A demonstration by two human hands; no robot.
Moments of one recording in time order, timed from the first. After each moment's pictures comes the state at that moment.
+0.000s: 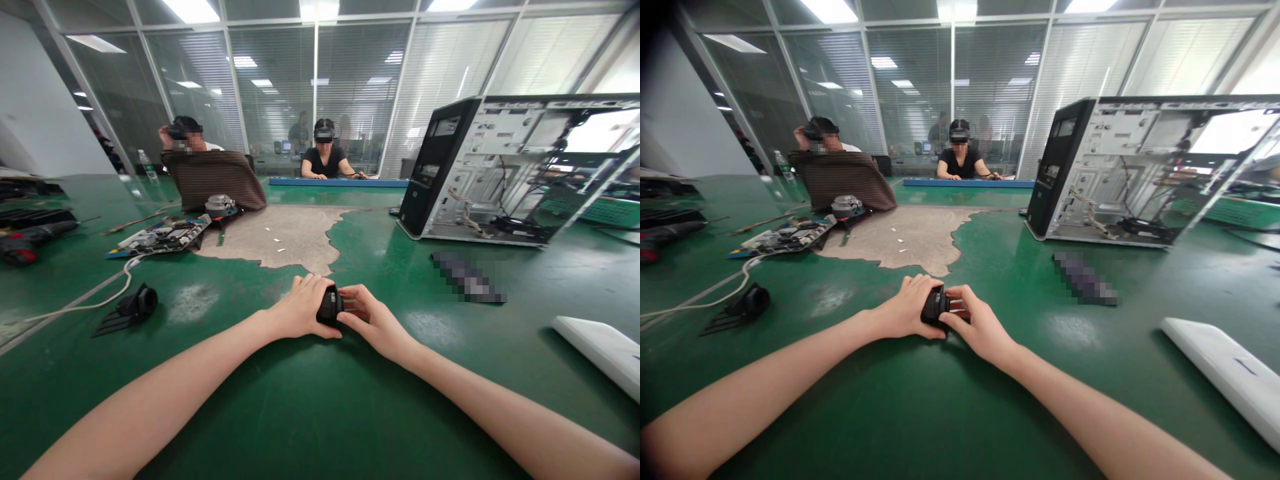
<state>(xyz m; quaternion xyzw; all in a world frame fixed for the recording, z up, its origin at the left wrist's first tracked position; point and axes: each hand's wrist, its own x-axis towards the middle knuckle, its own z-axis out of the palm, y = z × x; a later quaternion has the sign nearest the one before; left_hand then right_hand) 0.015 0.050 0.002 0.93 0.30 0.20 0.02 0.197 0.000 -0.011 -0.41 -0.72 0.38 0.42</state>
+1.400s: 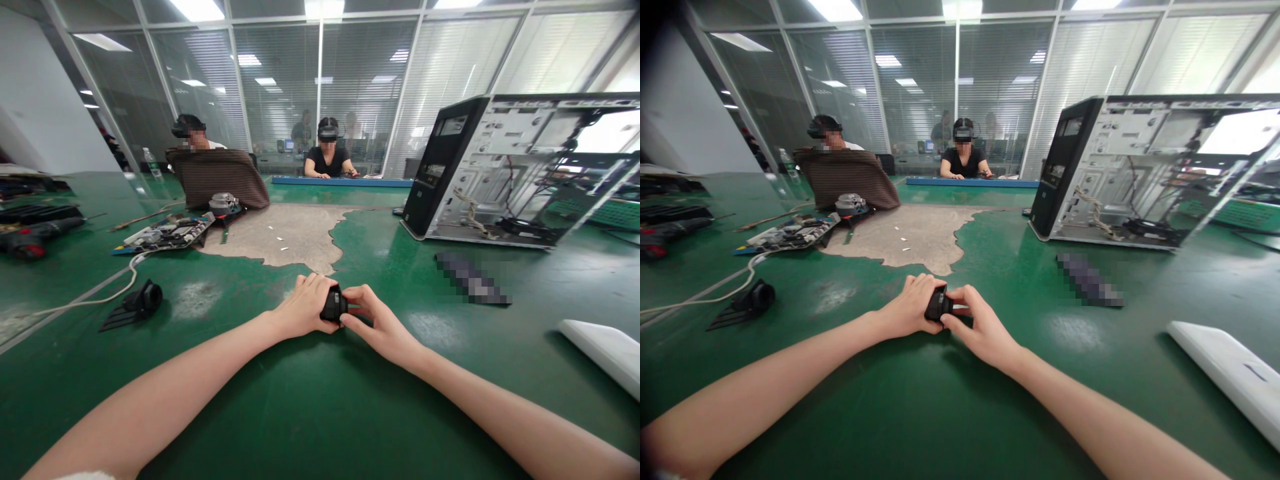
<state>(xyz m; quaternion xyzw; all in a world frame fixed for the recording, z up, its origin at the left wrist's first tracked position) 0.017 0.047 -0.002 0.92 0.33 0.21 0.00 0.194 -0.005 -0.009 -0.37 -0.75 0.33 0.43</state>
